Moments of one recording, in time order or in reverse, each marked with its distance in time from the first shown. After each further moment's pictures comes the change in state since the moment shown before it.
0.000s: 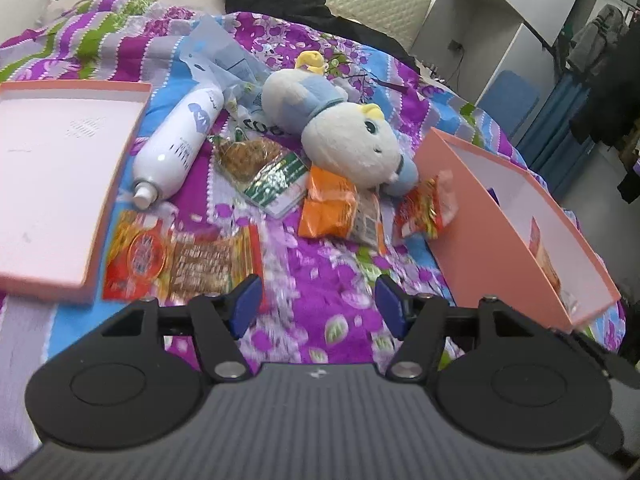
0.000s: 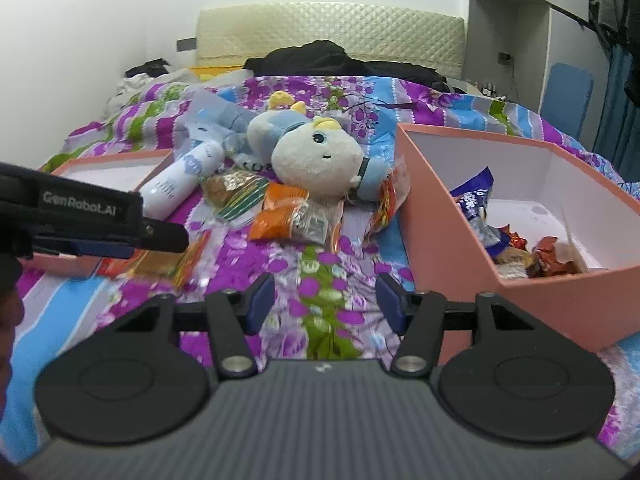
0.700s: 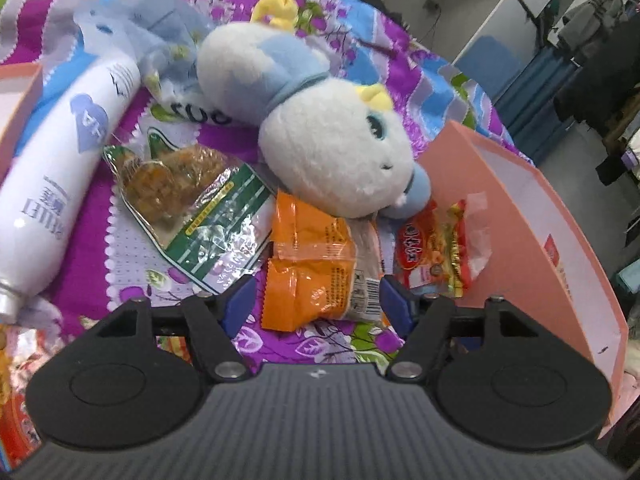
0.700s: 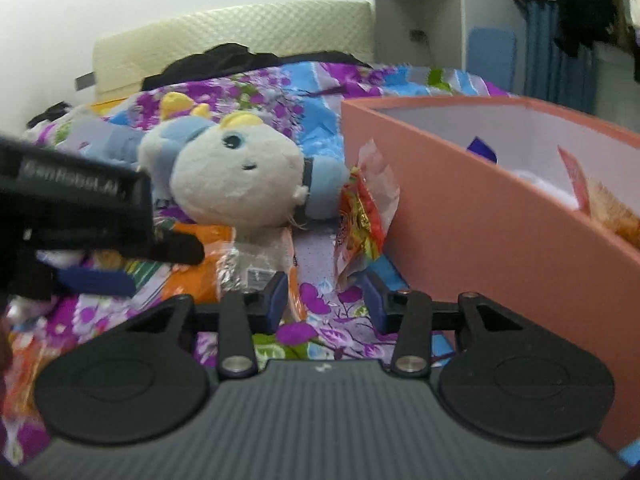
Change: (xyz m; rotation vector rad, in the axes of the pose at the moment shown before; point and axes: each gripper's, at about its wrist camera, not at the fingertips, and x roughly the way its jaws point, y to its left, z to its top) left arm 0.150 0.007 0.076 0.006 0.153 -0.143; right arm 0.131 -0.002 0.014 0.241 -0.030 -0.241
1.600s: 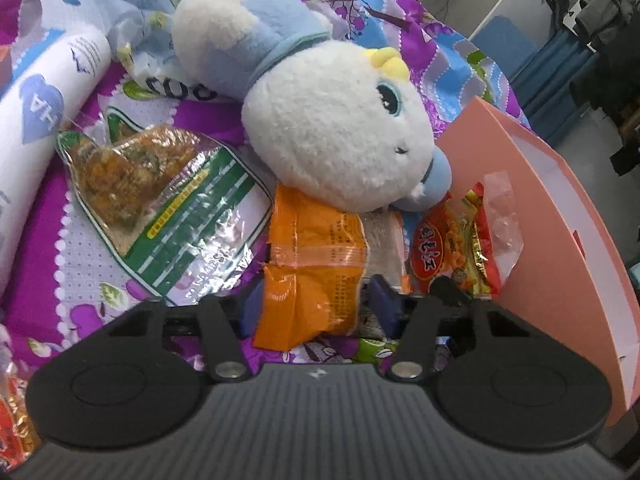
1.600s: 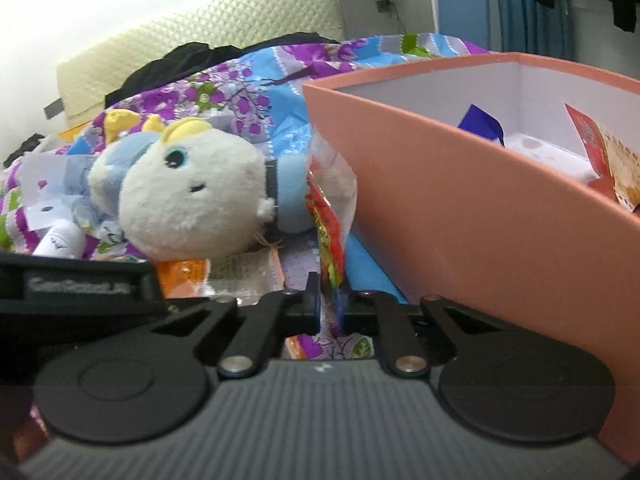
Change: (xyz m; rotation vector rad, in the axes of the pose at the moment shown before) left arm 0.043 -0.011 0.010 -0.001 0.057 0.040; right arm 0.033 -0.014 0.016 0.107 0.053 0.009
